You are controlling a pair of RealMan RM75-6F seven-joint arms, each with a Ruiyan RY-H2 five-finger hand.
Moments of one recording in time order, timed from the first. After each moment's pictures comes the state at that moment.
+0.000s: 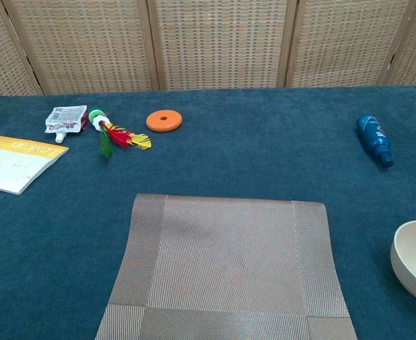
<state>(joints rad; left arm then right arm) -0.01 -1.08 0.04 -1.73 1.74 1.65 0.12 -0.03 -1.06 0.03 -1.66 -1.69 1.70 0.01</state>
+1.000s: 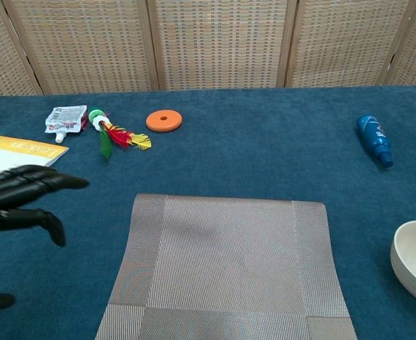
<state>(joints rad) -0.30 -1.45 0.09 -1.39 2.04 1.32 0.12 0.00 -1.05 0.04 -1.67 -1.62 1.60 0.04</state>
